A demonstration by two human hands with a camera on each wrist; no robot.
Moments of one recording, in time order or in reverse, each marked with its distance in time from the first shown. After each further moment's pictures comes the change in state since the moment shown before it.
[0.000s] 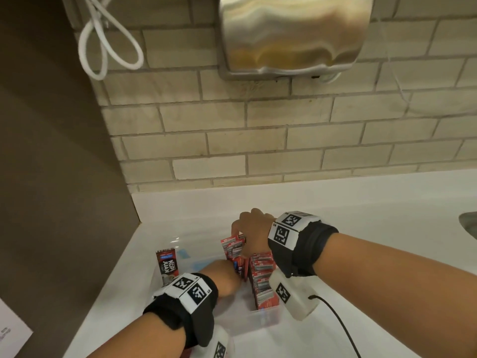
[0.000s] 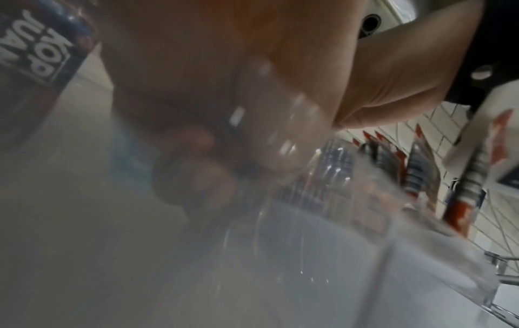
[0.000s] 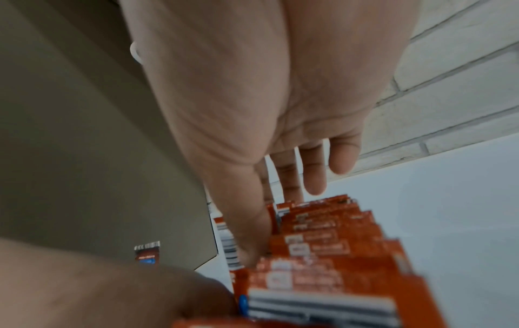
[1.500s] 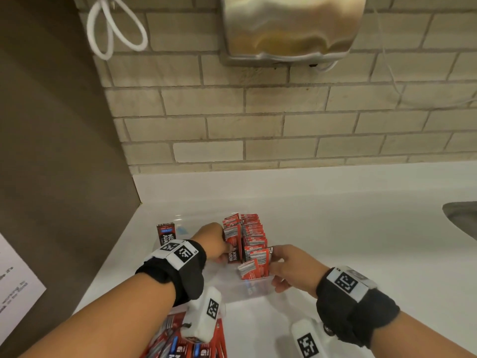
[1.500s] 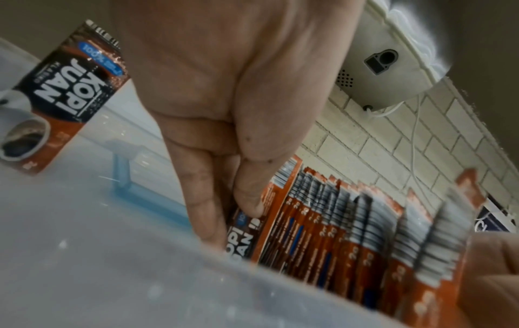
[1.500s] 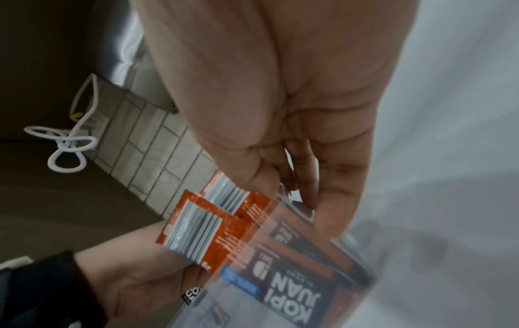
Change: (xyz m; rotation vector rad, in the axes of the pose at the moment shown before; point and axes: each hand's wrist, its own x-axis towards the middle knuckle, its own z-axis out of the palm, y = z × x) left_hand 0.007 -0.017 -0.007 -0.328 0.176 0.114; right_hand -0.092 0.011 0.089 1.128 0.059 0.205
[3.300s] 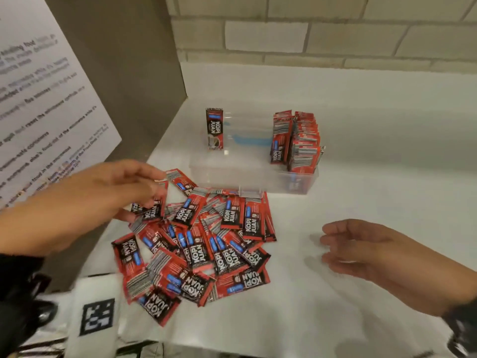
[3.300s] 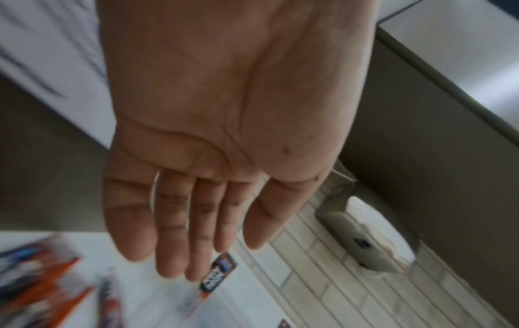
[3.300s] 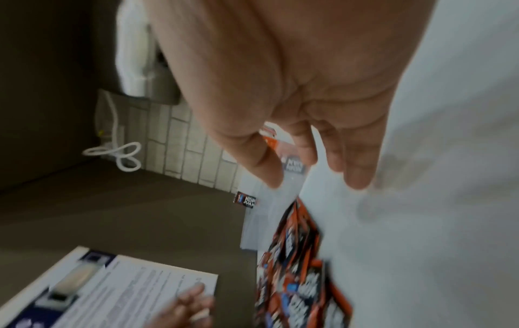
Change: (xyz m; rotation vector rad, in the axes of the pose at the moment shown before) left_hand -0.267 -0.086 -0.039 -0.398 0.235 -0.218; right_hand -0.145 0.028 0.060 0.467 -0.132 0.278
